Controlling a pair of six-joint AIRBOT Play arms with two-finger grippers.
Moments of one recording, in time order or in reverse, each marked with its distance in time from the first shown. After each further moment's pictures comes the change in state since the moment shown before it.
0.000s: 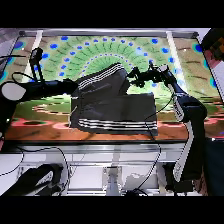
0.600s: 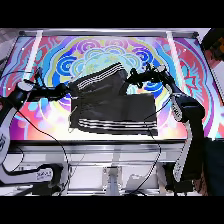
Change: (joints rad) left arm 0.267 -0.448 0.000 -0.276 0.042 0.167; right arm 0.013 -0.010 0.008 -0.002 0.029 -0.006
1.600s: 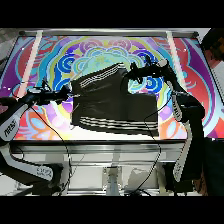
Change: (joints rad) left arm 0.005 -0.223 0.025 -0.275 0.115 0.095; right arm 0.000 0.000 0.121 -0.006 0.083 0.010
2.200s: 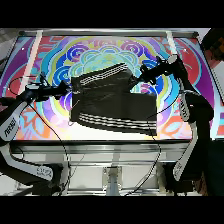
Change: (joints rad) left arm -0.001 0.000 0.063 -0.007 0.001 0.011; right arm -0.089 0.073 0.004 -0.298 0.207 0.149
